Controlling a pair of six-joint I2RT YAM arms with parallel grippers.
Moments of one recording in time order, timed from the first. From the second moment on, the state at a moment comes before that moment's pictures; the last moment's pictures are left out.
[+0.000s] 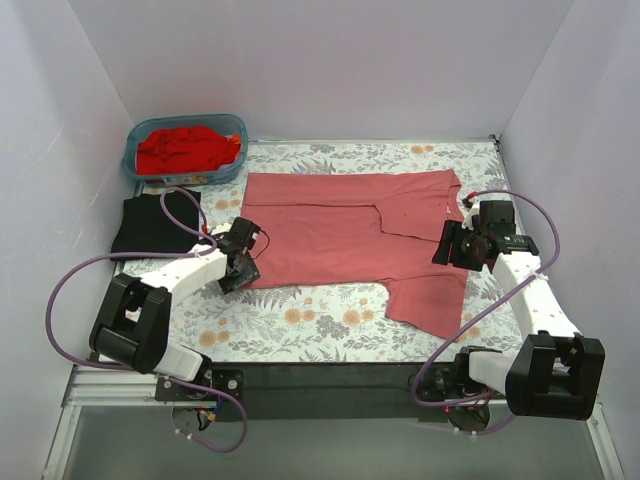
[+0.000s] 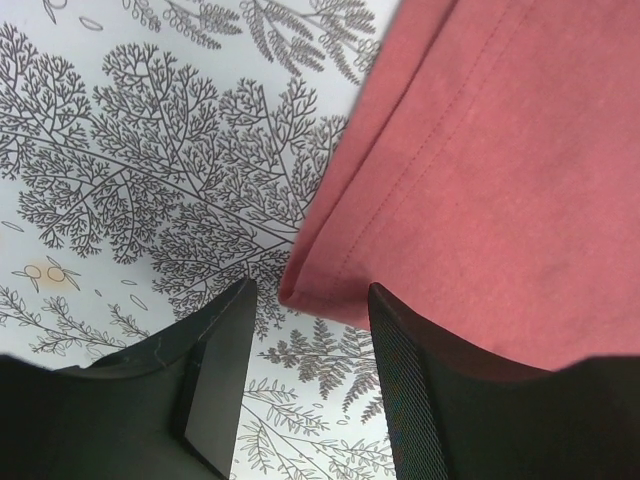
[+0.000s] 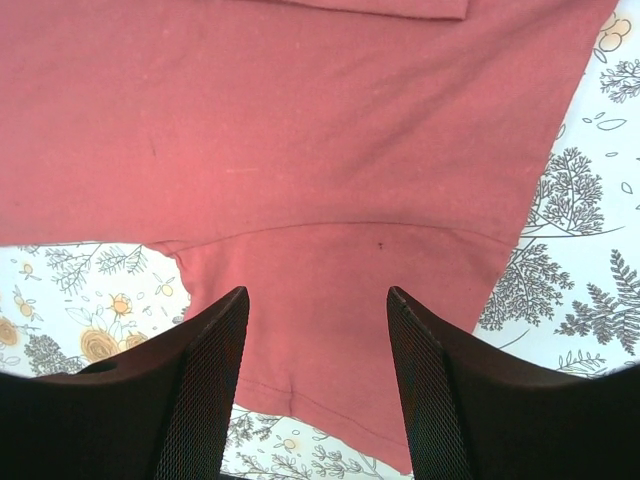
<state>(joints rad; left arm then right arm) -0.41 1.45 0.79 -0.61 -0.34 -0.87 -0.03 1.16 0.82 -0.65 -0.24 0.15</state>
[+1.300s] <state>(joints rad) -0.41 1.37 0.68 -0.51 -0.34 -0.79 -0.26 1.42 0.82 -0.60 -0.16 0.21</state>
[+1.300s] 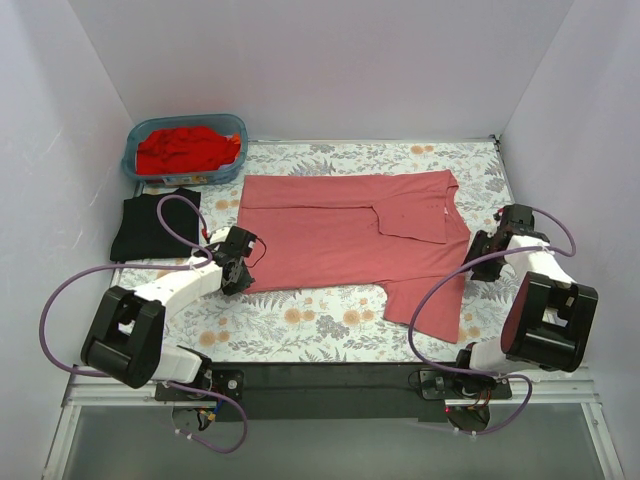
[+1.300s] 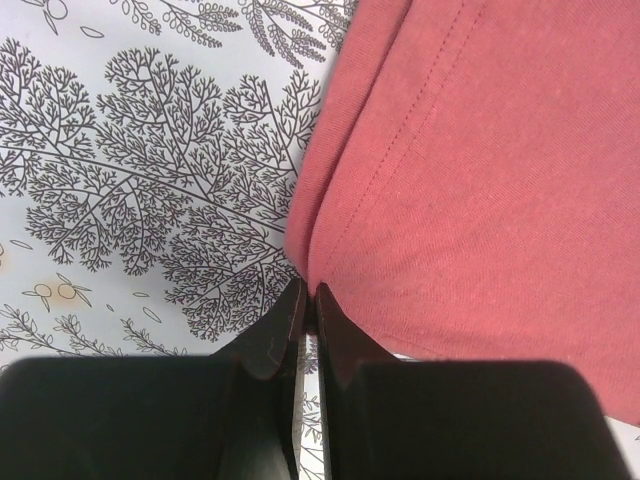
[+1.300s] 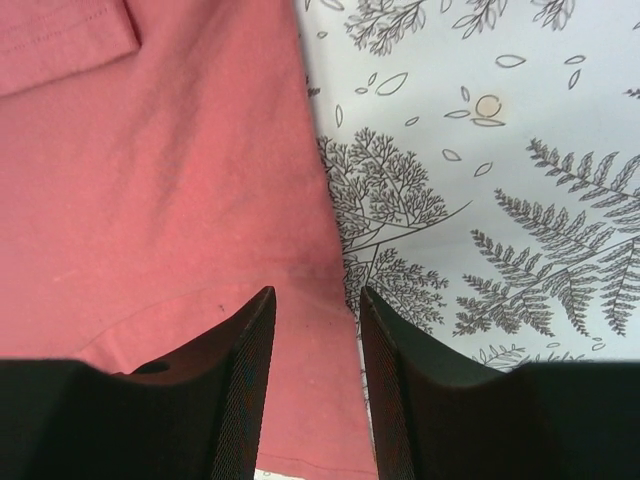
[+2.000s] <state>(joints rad) -0.41 1.34 0.67 -0.50 -0.34 -0.78 -0.30 1.49 0.77 -0.50 -0.23 0.23</state>
